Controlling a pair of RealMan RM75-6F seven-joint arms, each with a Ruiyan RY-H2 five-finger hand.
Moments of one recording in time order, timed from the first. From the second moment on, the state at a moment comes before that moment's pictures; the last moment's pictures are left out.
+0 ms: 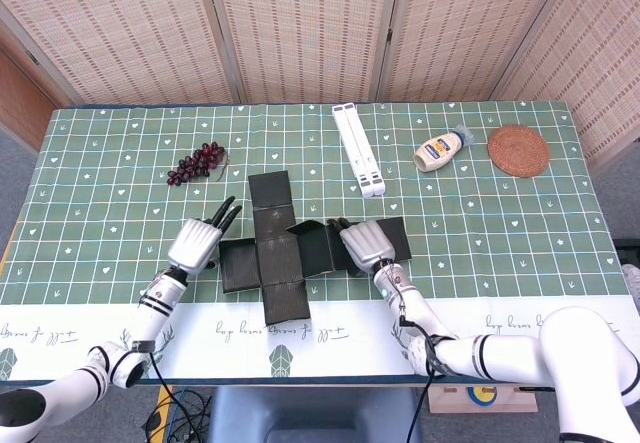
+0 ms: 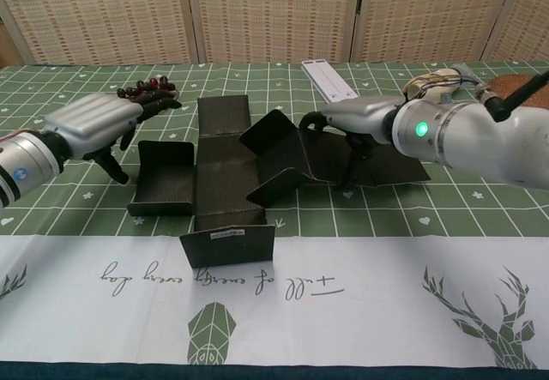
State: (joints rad) left arm -0.70 -1.78 -0.14 -0.84 1.48 1.06 0.07; right arm 1.05 -1.62 0.12 -1.47 -0.59 0.90 -0.65
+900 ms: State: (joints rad) left arm -0.70 -1.64 -0.09 -1.14 1.52 1.06 -0.54; right arm 1.12 -1.52 0.07 -1.46 -0.89 0.77 -0.68
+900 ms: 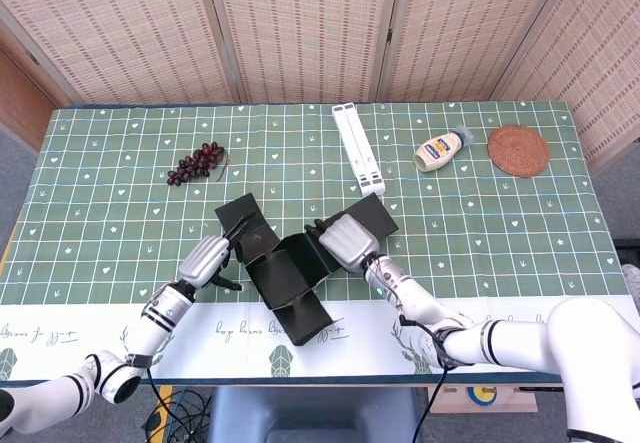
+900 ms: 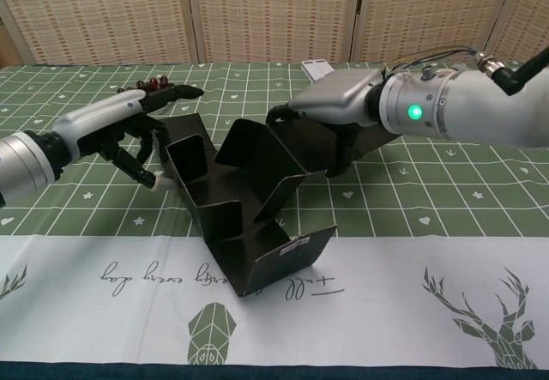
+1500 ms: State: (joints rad) left arm -0.72 -1.55 -0.03 -1.24 1.54 0.95 -0.88; right arm 1.17 -1.49 0.04 -1.43 -1.16 0.71 -0.66
